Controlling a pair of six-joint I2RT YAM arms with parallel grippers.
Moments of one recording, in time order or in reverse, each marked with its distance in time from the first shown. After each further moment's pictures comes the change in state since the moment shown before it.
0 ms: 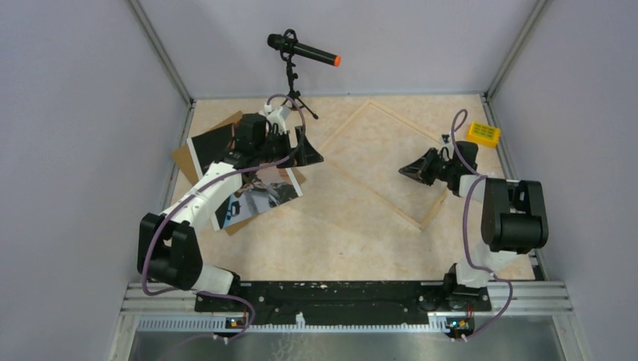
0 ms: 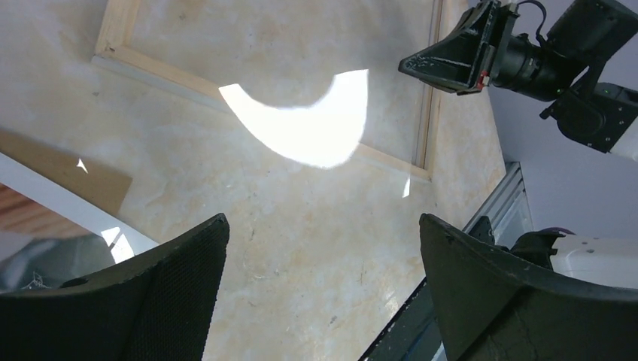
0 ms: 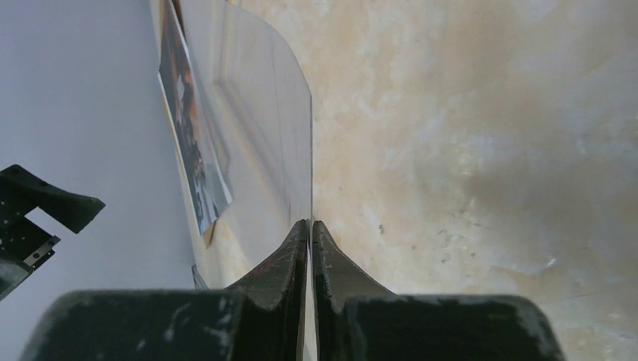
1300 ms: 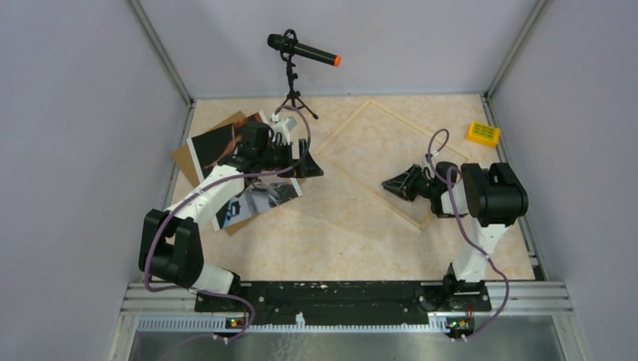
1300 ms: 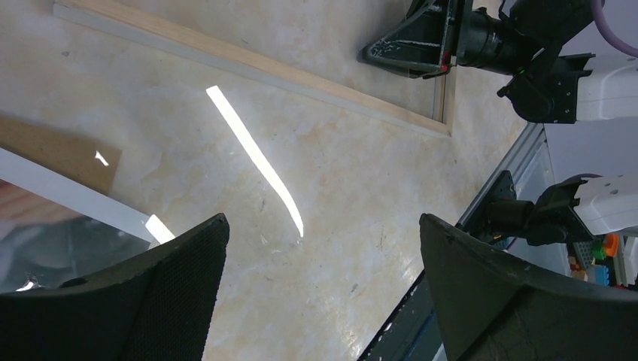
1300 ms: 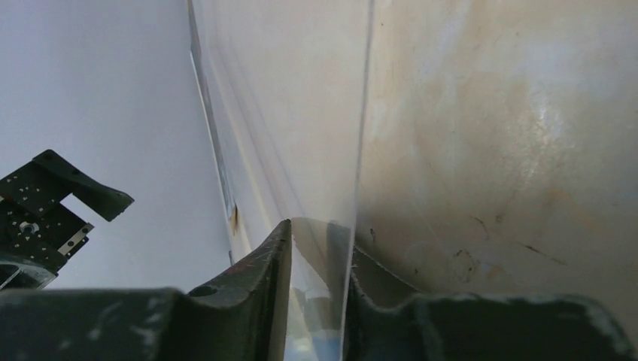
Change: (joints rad) left arm 0.000 0.033 -0.060 -0.021 0.082 0.117; right arm 0.109 0.306 -0.172 0.588 -0.033 0.267
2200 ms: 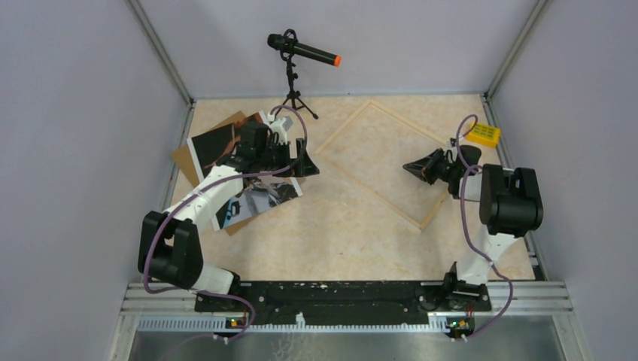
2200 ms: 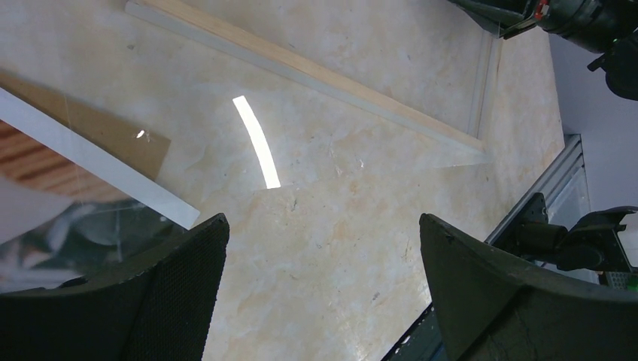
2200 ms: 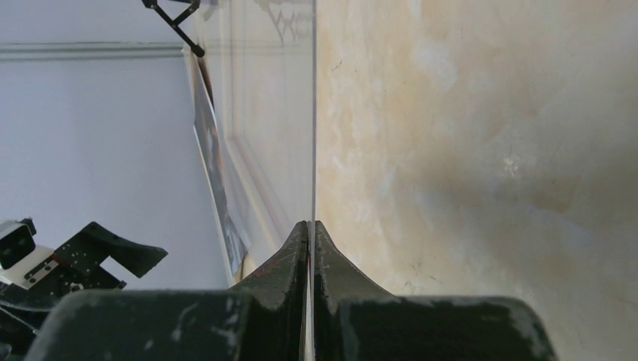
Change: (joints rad) left arm 0.006 -0.010 0.000 -0.027 -0.099 0.011; right arm -0.166 -0.095 0.155 -0.293 0.021 -0.070
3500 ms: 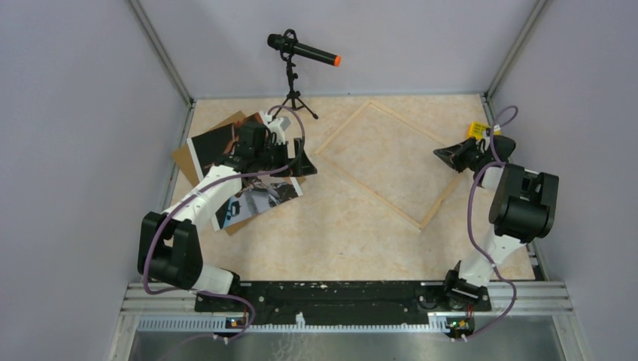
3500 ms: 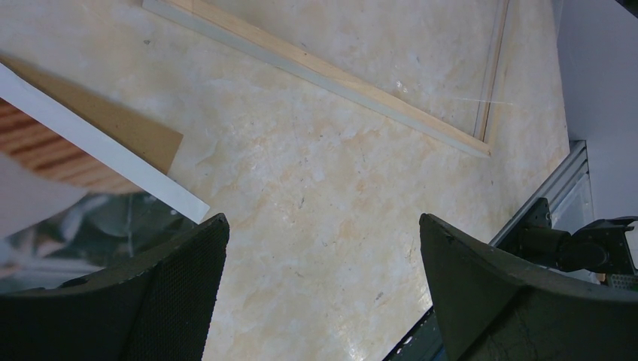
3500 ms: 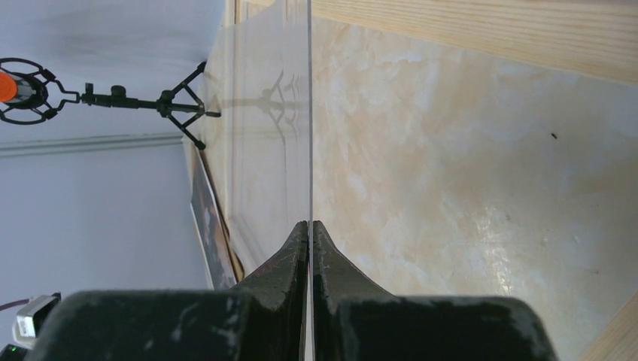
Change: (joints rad) left arm 0.017 -0.006 0.000 -0.019 -0.017 0.000; right arm -0.209 -0.015 0.192 -0.207 0.014 -0.097
